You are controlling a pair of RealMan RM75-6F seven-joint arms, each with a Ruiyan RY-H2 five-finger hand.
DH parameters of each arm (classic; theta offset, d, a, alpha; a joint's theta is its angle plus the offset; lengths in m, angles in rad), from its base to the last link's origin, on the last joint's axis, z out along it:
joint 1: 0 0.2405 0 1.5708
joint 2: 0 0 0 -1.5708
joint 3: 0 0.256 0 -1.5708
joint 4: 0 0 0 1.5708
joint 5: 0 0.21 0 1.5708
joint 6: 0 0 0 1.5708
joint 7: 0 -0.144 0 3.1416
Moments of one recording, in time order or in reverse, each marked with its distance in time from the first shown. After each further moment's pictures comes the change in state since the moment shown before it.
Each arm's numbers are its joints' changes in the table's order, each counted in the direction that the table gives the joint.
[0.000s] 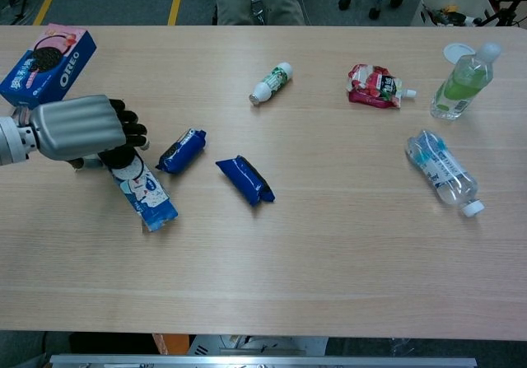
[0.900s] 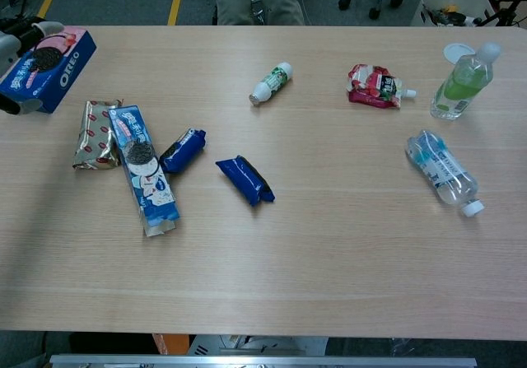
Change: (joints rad) left arm 0.295 -0.072 -0.258 -0.312 -0.595 -0.260 -0.213; right arm 0.012 0.015 0.011 0.026 0.035 0.027 0.047
